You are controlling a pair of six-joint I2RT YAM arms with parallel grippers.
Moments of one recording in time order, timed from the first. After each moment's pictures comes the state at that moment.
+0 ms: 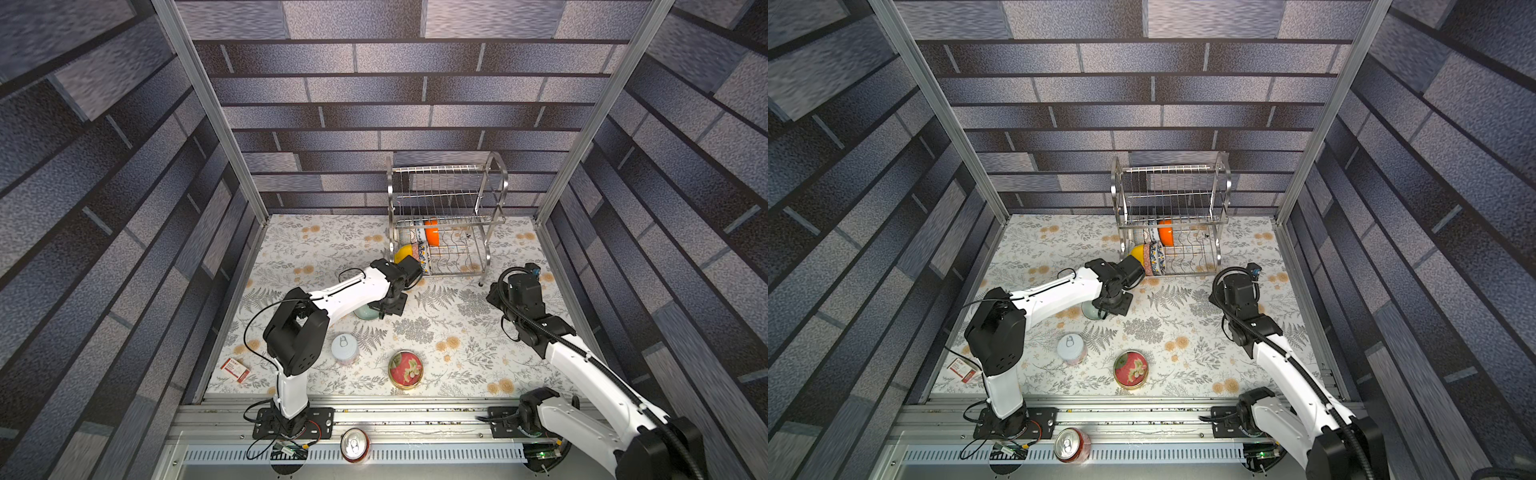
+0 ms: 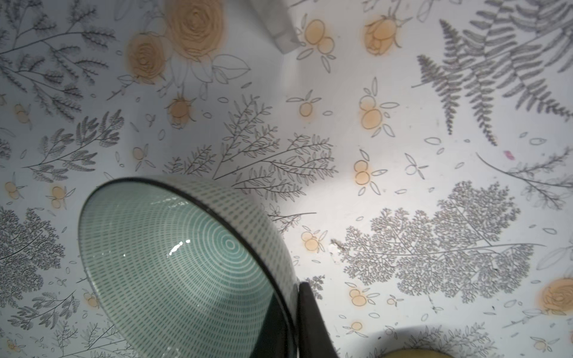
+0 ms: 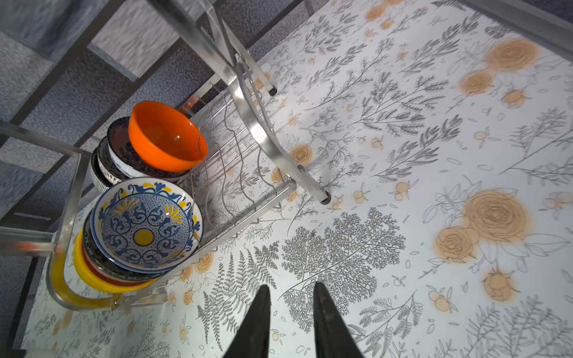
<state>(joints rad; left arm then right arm) -0.79 1.88 1.47 -1.00 -0.17 -0.42 0.30 0.94 0.61 -0.27 0.25 0.75</state>
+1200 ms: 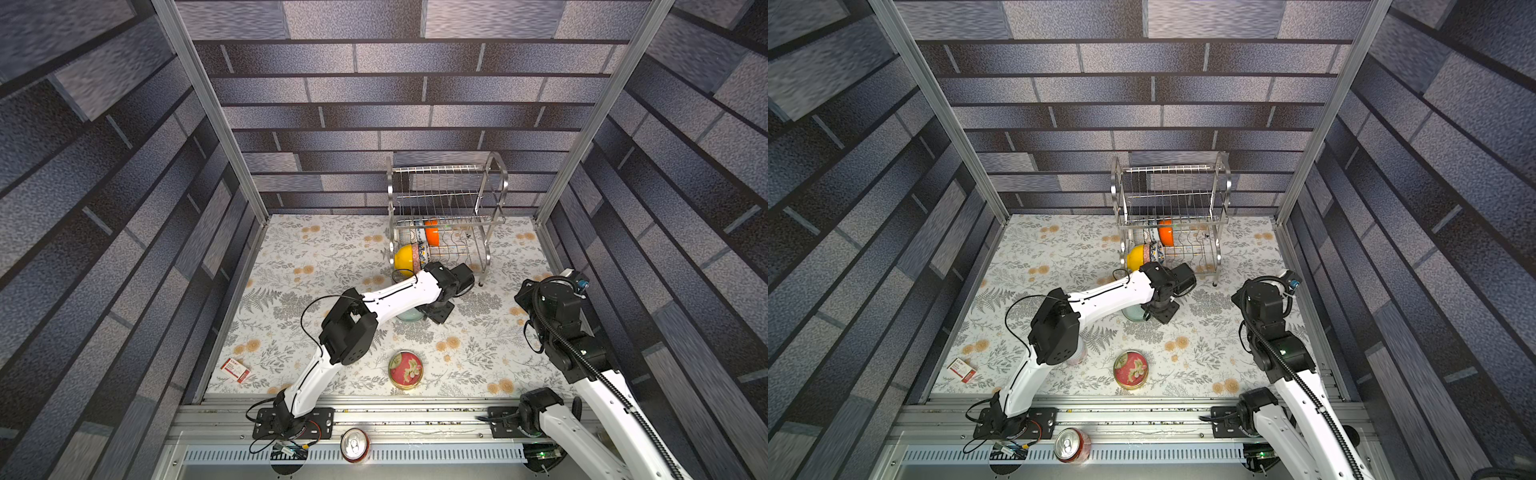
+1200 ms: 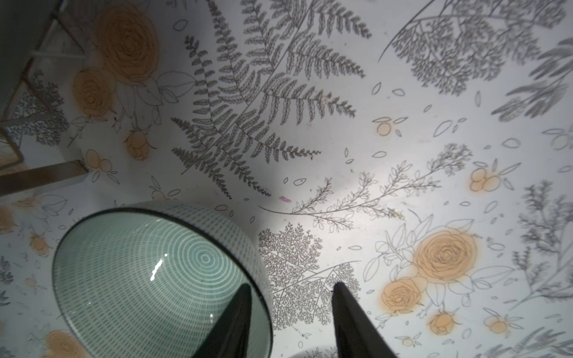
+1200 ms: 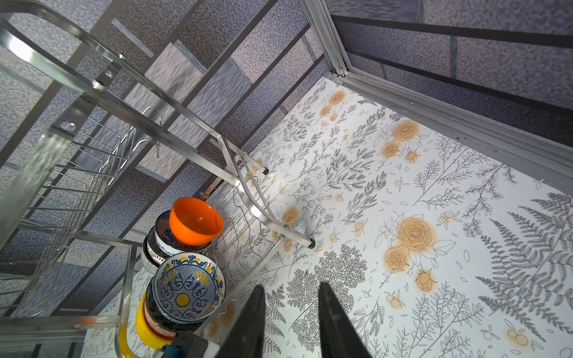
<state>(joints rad) -0.96 2.21 1.97 -1.15 -0.10 -0.31 0.28 0.66 0.71 -0.51 0.41 0.85</state>
